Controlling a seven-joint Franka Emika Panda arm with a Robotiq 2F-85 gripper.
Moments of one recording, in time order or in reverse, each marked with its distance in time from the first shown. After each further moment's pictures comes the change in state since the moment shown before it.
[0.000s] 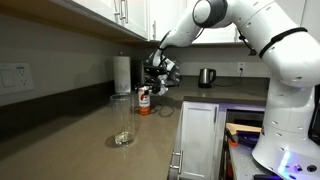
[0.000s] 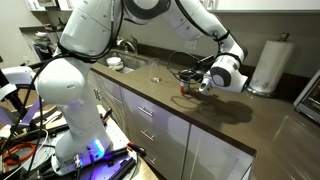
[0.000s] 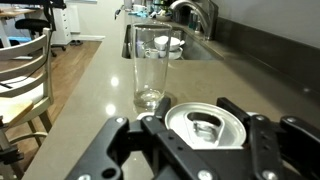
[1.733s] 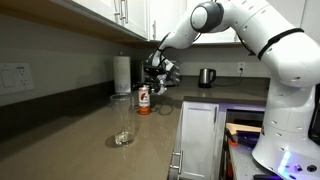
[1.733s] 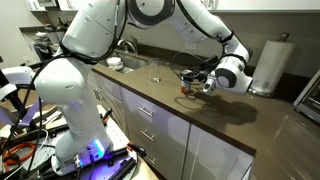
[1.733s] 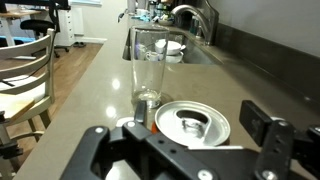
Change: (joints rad) arm -0.032 0.059 0.010 0.095 0.001 -0.056 0.000
